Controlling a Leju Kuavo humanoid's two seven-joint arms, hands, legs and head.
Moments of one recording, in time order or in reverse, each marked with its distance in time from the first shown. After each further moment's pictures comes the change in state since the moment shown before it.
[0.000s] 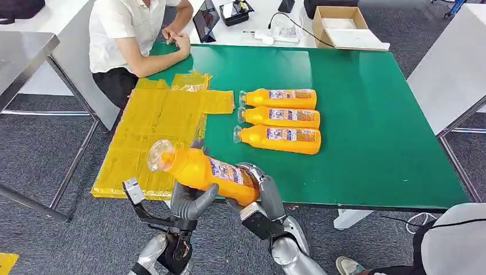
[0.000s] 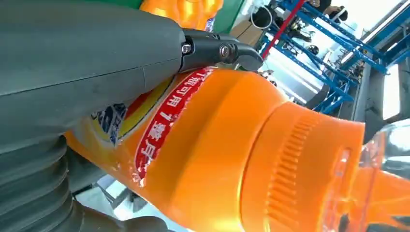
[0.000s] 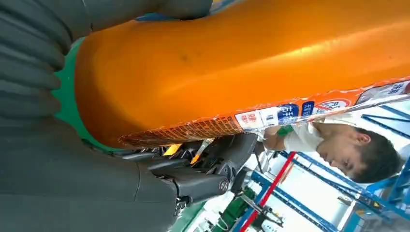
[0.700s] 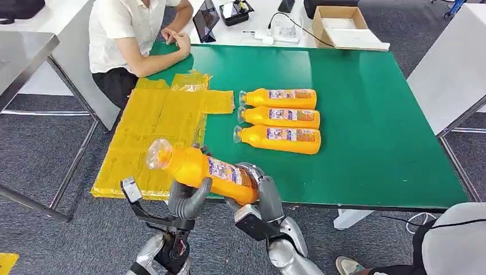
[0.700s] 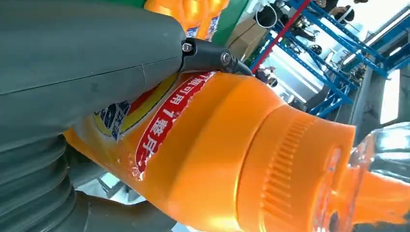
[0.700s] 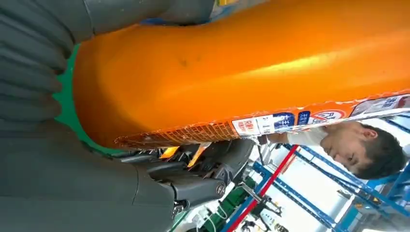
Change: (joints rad) left arm -0.006 0.003 0.013 0.017 0.066 -0.043 0.042; right arm 0.000 0.013 0.026 0.012 0.059 -0.028 0.008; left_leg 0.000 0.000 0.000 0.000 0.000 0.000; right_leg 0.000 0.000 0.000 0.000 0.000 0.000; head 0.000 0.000
